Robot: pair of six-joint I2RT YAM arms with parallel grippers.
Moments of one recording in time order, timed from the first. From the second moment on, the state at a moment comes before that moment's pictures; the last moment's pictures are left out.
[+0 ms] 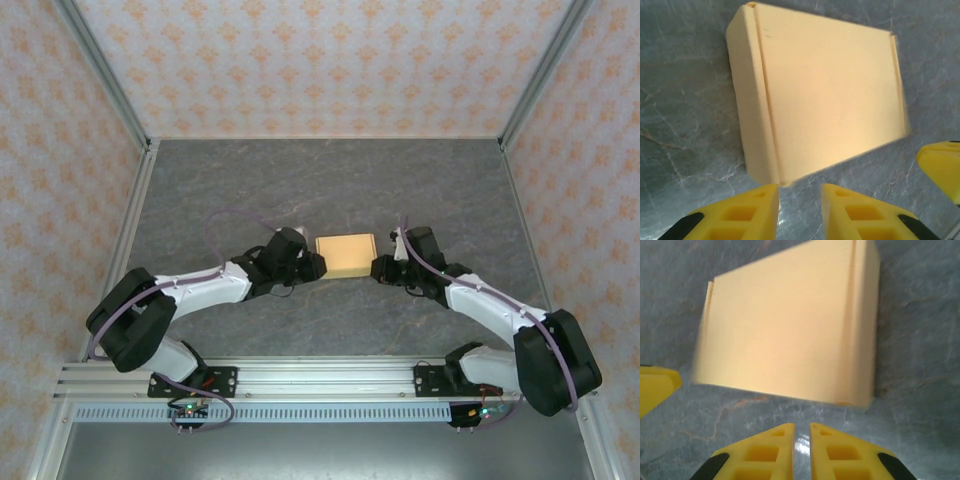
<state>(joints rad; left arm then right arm) -0.71 1.49 0.73 -0.03 0.11 -0.91 0.44 1.19 0.52 -0.17 -0.33 0.57</state>
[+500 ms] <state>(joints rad) -0.68 1.49 0.76 -0.11 0.08 -0.84 0.43 1.21 0.63 -0.30 -0.22 0.52</state>
